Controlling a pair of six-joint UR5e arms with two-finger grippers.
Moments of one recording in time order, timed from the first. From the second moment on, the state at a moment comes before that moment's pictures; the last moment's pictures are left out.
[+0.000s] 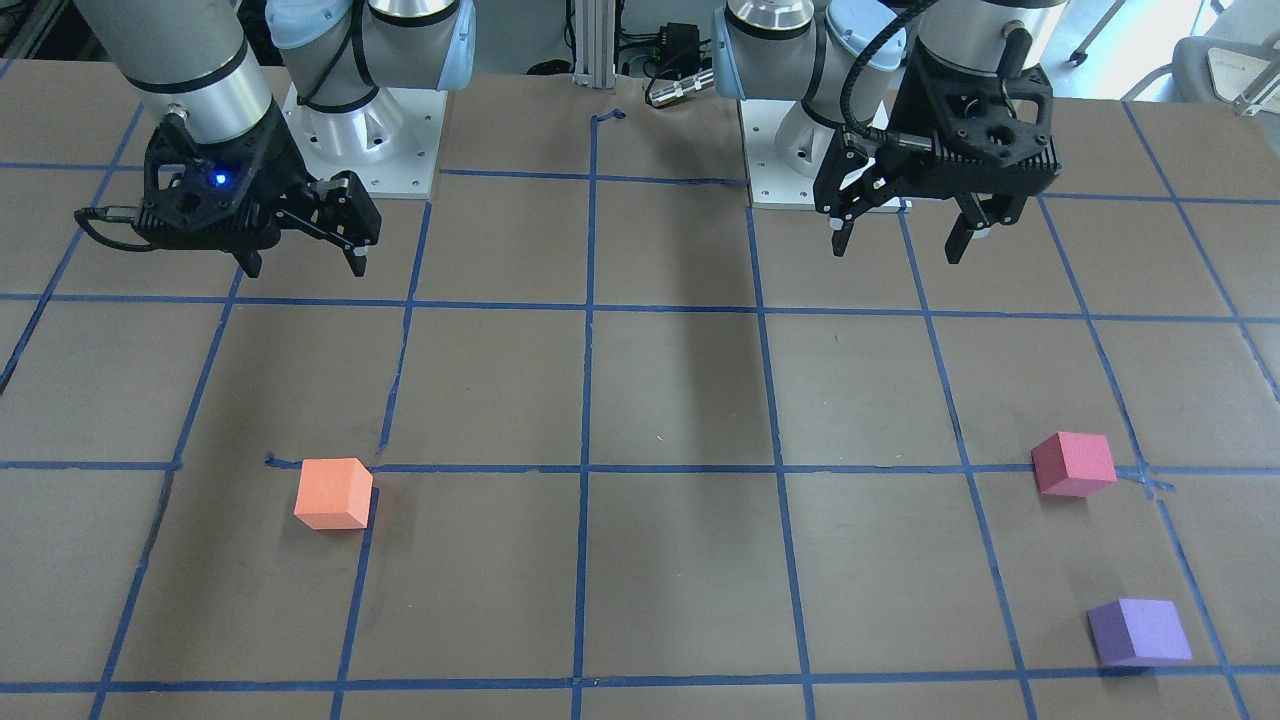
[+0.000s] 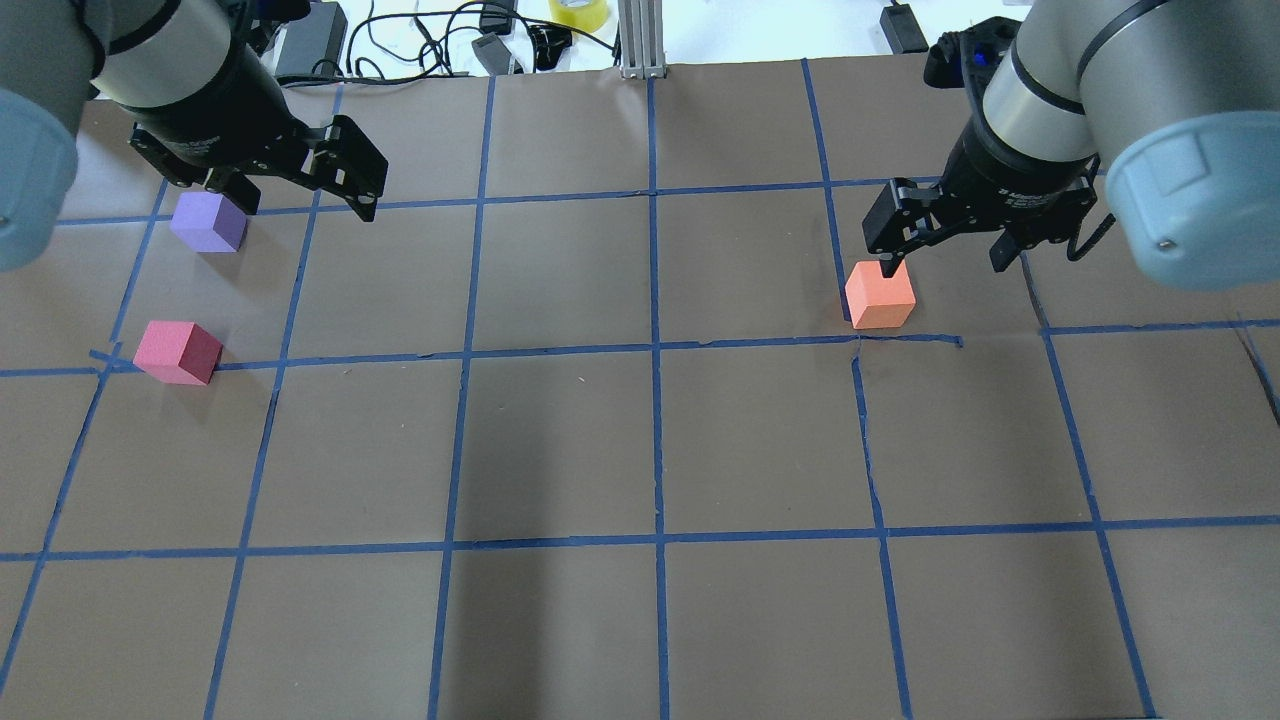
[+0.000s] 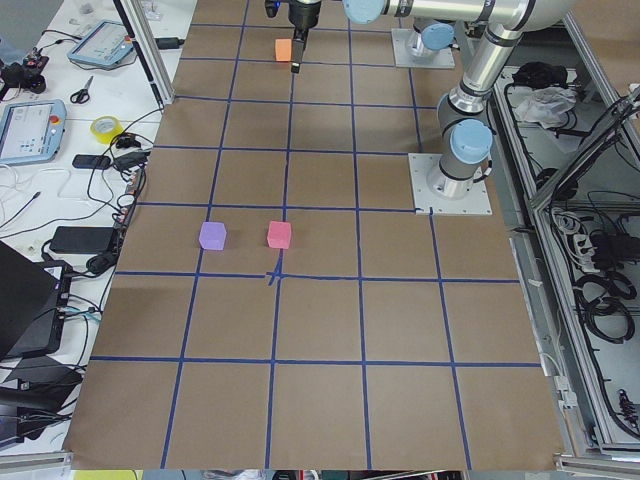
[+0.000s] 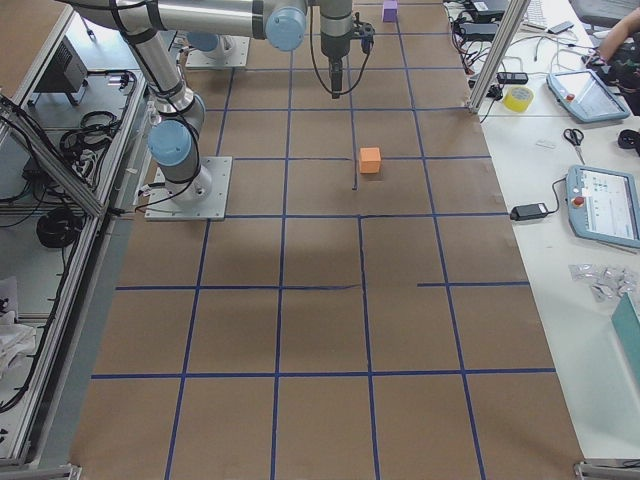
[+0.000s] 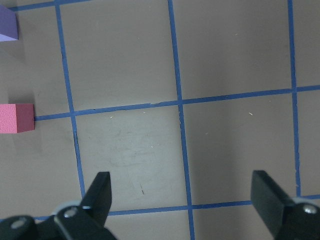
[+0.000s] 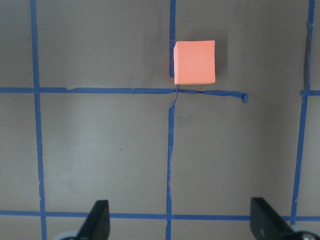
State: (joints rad) left arm -1.57 -1.52 -1.58 -1.46 1.61 0.09; right arm 1.55 -1.61 1.73 -1.72 -1.55 -0.04
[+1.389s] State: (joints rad) left arm -1.57 -1.52 -1.58 -1.46 1.61 0.10; right arm 1.50 -1.18 1.73 -2.22 -1.59 -0.31
